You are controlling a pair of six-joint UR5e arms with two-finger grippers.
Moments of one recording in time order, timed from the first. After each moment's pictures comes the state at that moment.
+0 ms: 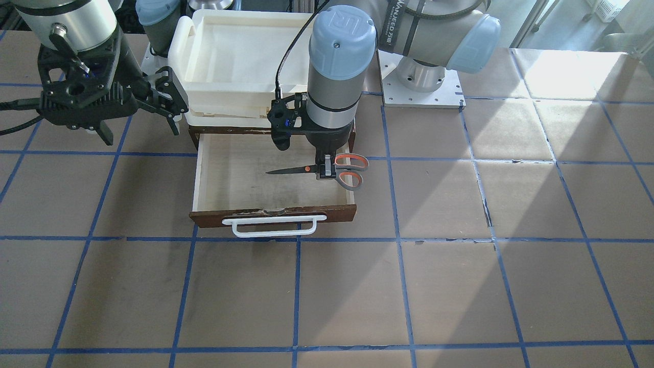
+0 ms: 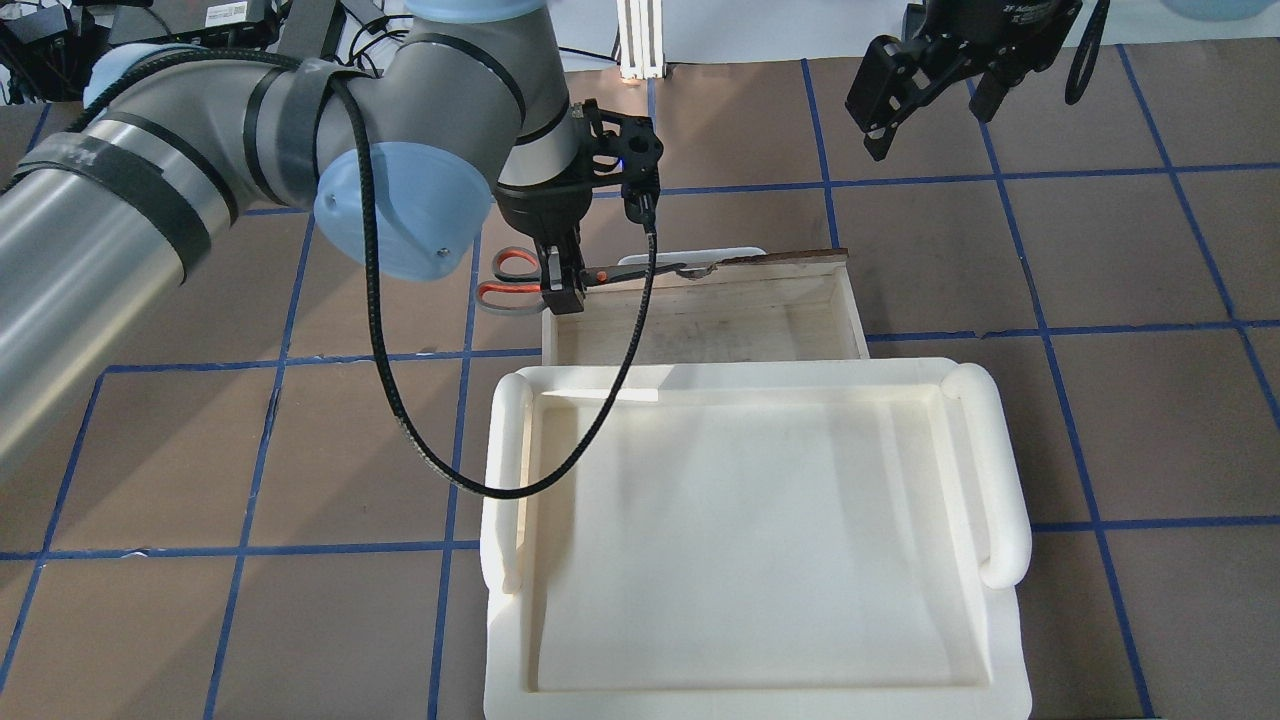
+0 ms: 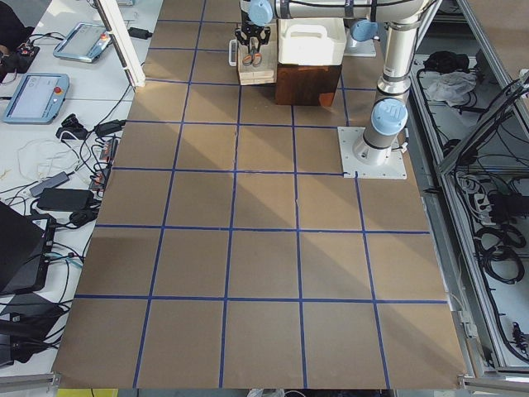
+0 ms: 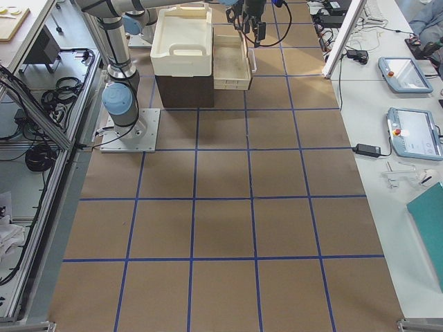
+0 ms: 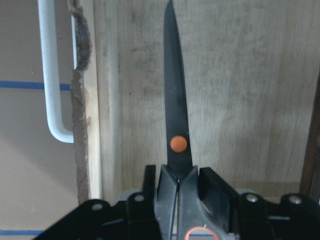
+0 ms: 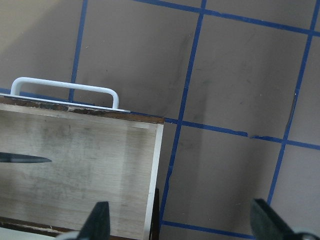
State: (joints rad) left arm -1.94 -1.81 -1.58 -1.36 1.52 1.15; right arm 1.60 -1.47 1.33 -1.47 -1.56 -0.14
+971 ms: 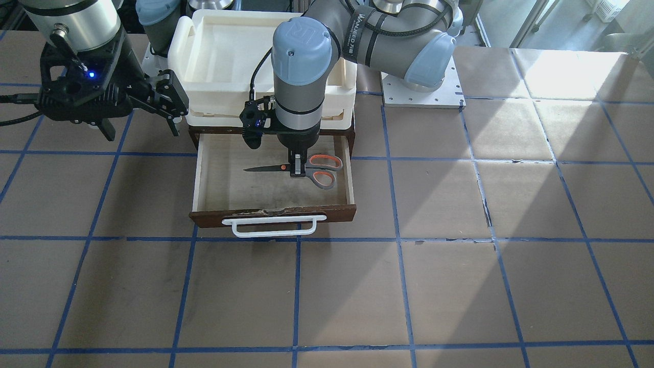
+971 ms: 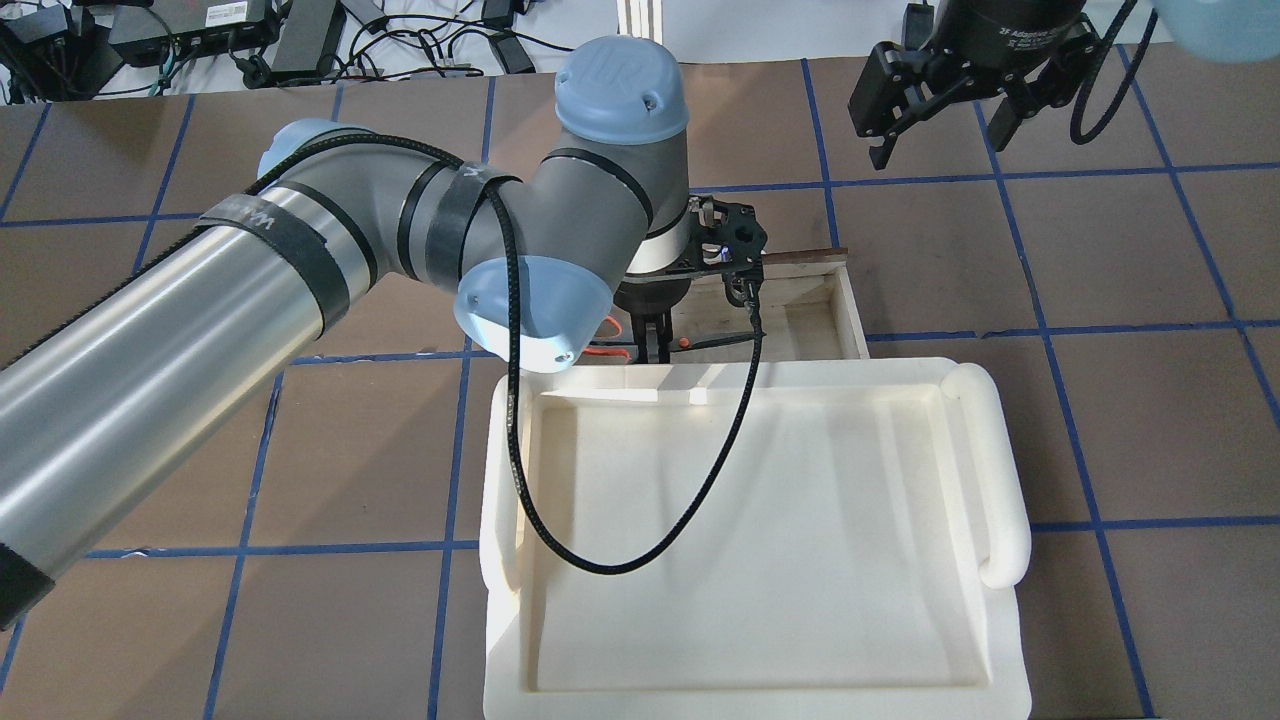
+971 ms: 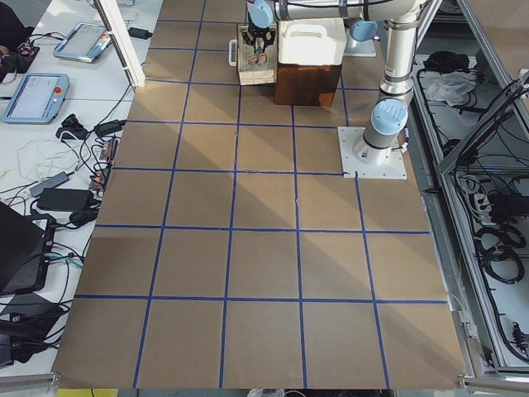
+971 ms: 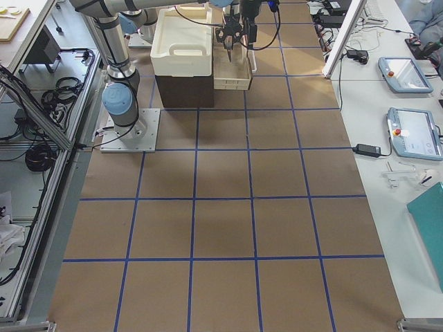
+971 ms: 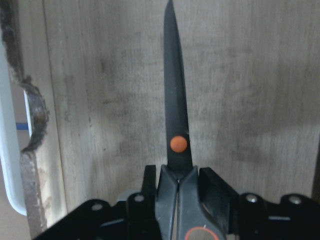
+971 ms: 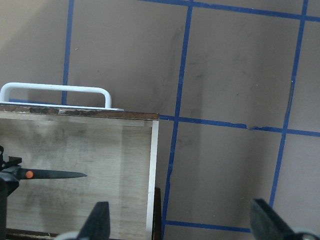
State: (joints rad) left arm -2.01 -1.86 -1.62 -1.26 1.52 1.10; right arm 1.60 -1.49 1.39 -1.51 -1.57 -0.10
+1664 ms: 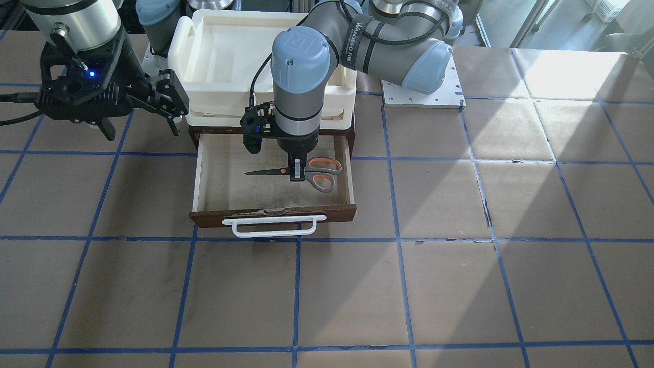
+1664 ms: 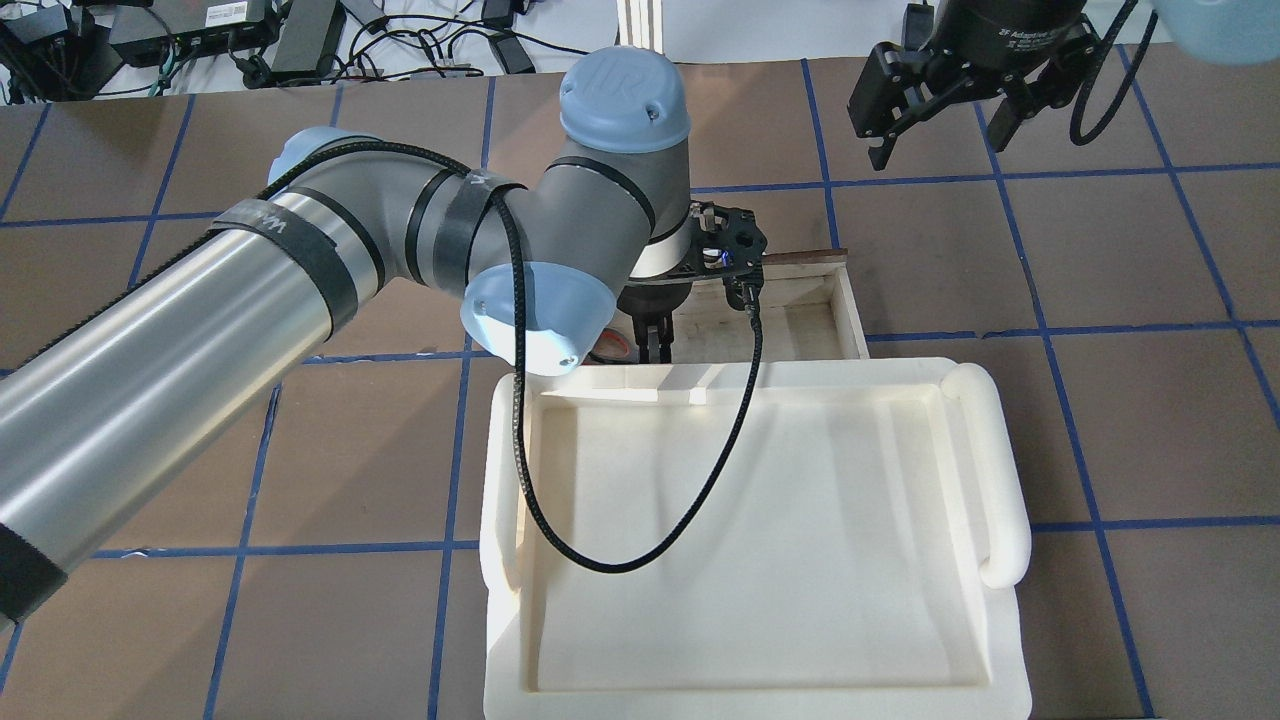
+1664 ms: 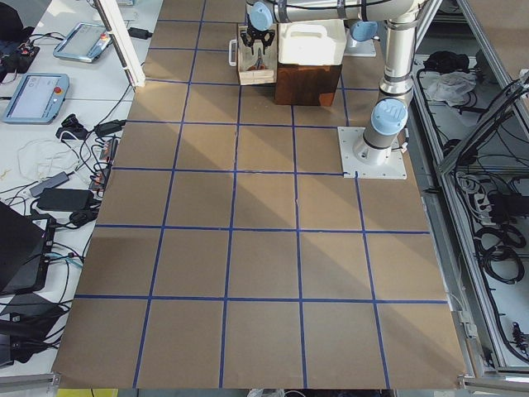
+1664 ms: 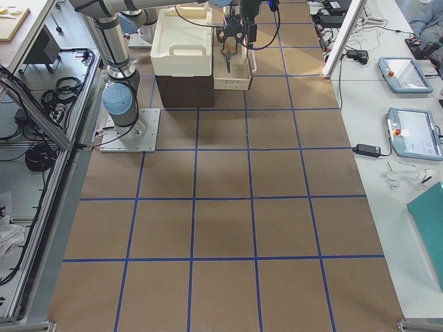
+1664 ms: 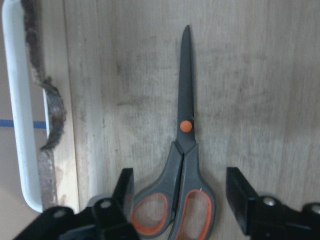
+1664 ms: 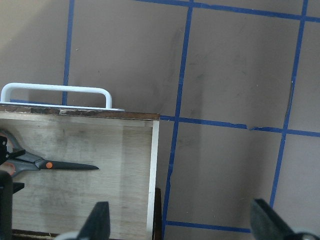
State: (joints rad) left arm -2.01 -1.85 -1.62 -1.23 1.53 1.05; right arm 1.60 -1.50 1.39 -1.51 -1.57 -0.10
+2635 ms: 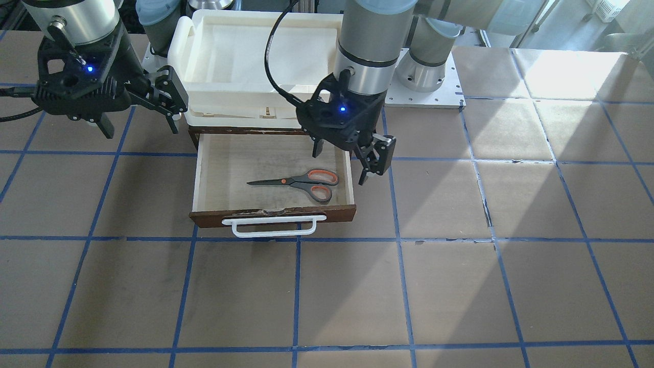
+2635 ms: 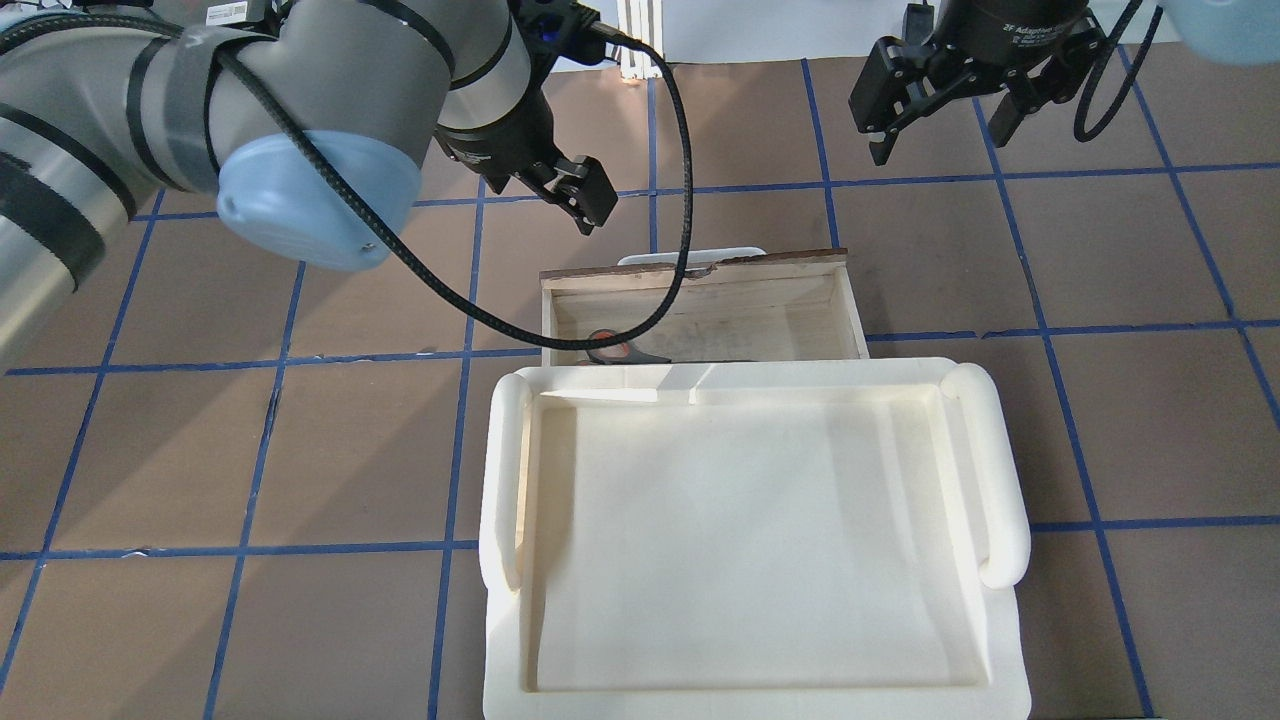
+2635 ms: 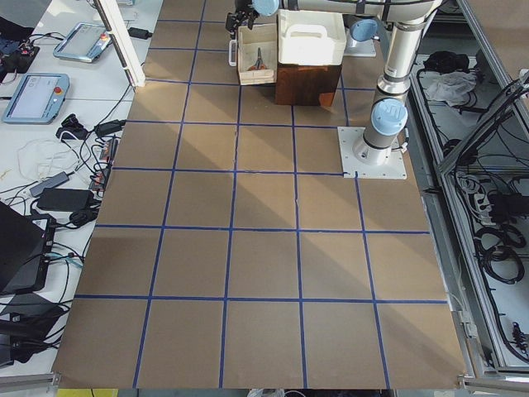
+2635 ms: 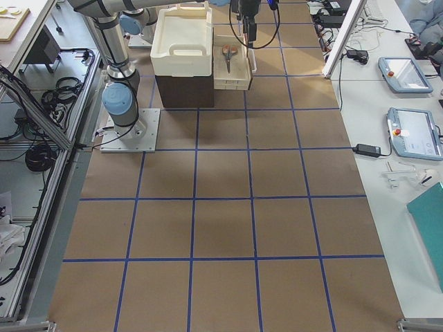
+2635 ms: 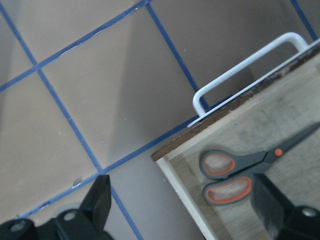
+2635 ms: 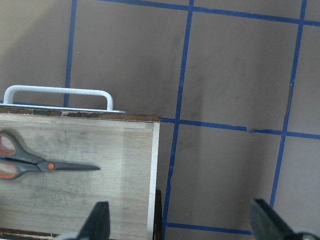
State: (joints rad) left arm -1.79 -1.70 -1.54 -1.29 1.53 0.19; right arm 1.60 -1.51 1.39 -1.52 -1.57 -0.10
